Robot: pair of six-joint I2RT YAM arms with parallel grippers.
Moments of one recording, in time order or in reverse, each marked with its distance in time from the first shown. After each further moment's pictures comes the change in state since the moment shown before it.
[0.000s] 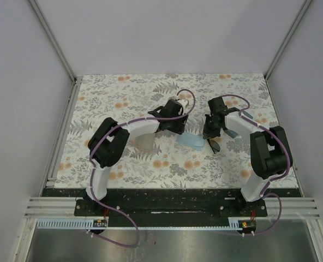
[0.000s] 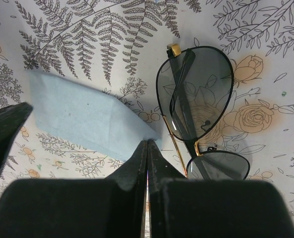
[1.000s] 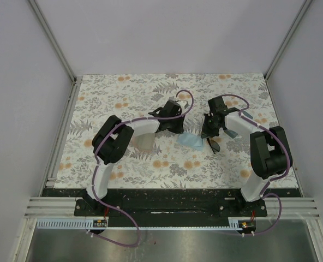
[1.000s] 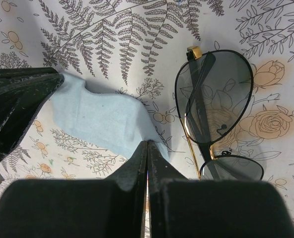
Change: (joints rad) left arm 0.028 0.113 0.030 0.096 0.160 -0.057; right arm -0.003 0.000 0.000 0.024 -0.053 0.000
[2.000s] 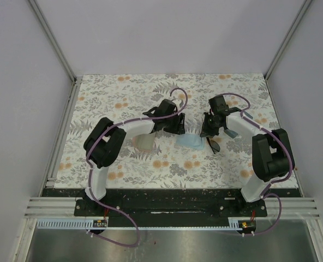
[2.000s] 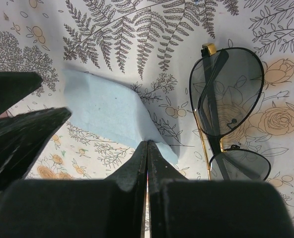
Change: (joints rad) left arm 0.013 -0.157 -0.116 -0.004 0.018 -0.095; right arm 0.000 -0.034 0.002 -0.003 -0.036 -0.001
